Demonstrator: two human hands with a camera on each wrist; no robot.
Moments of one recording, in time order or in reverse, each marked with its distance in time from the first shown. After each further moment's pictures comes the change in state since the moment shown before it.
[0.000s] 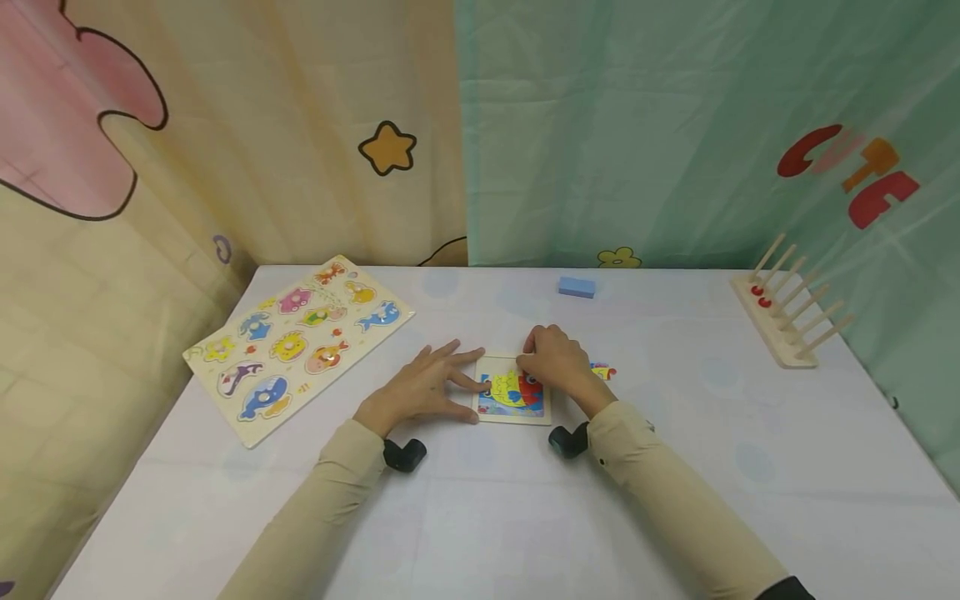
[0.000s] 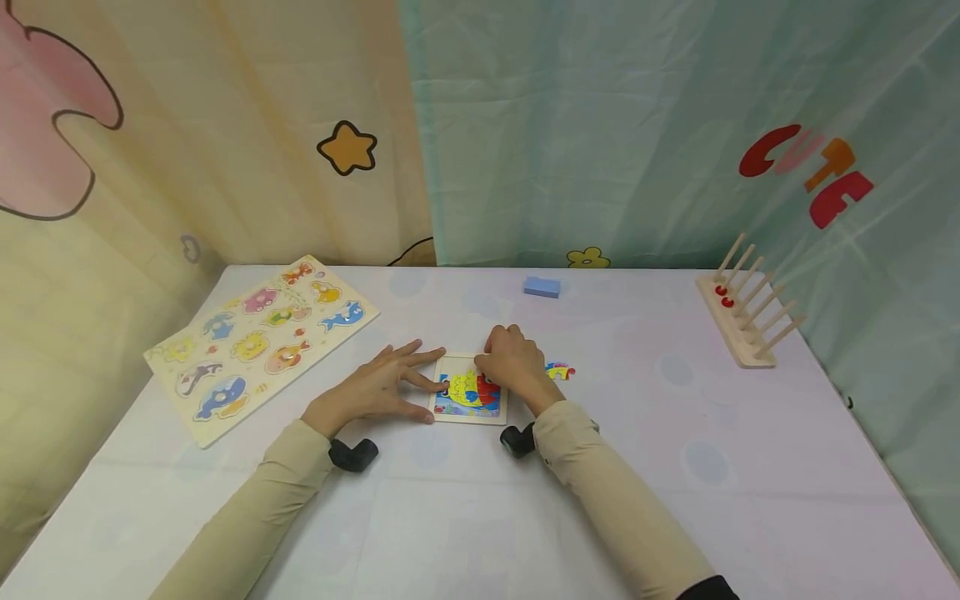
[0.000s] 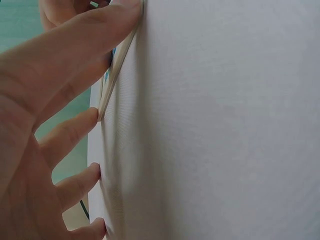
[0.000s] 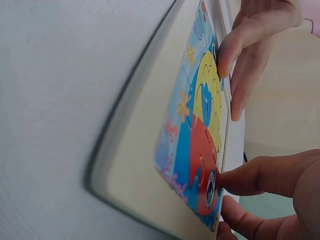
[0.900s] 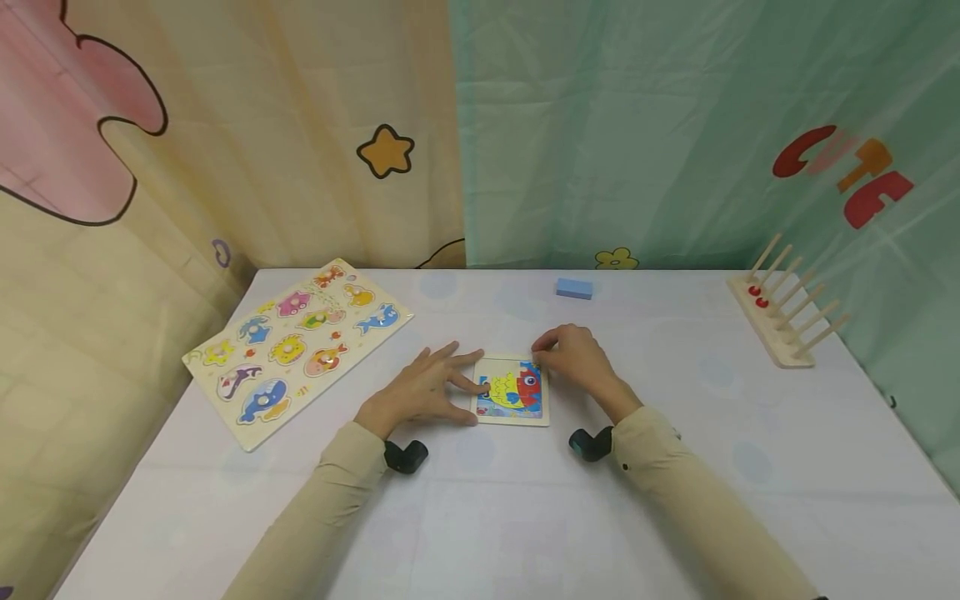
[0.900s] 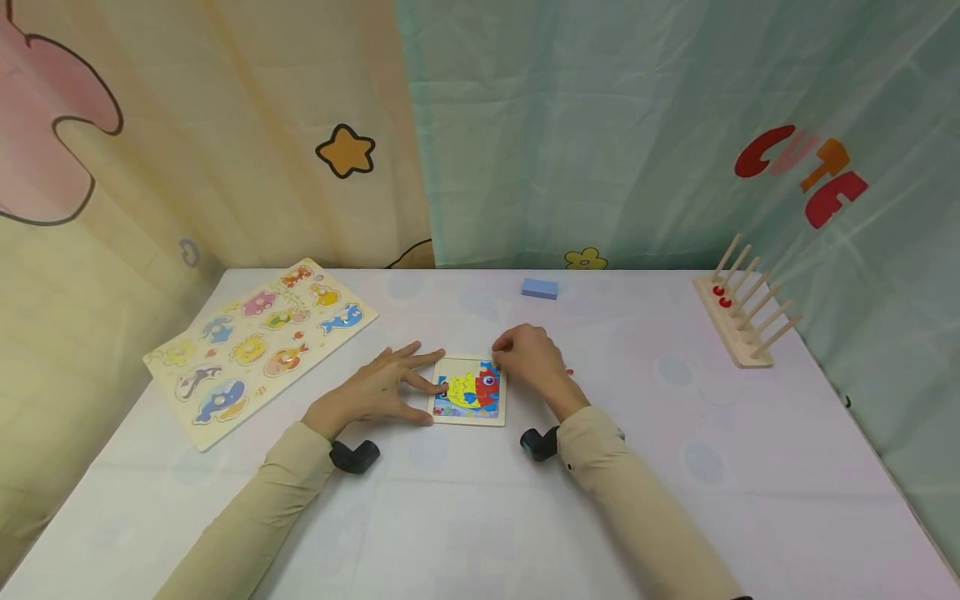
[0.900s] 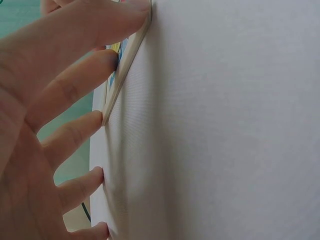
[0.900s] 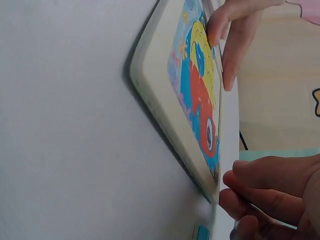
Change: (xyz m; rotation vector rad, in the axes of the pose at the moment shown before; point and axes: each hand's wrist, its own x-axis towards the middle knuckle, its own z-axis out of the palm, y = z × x) left_hand 0.000 0.001 0.001 -0.022 -0.004 -0.017; right_hand -0.007 0.024 -0.015 0.189 0.050 -0.060
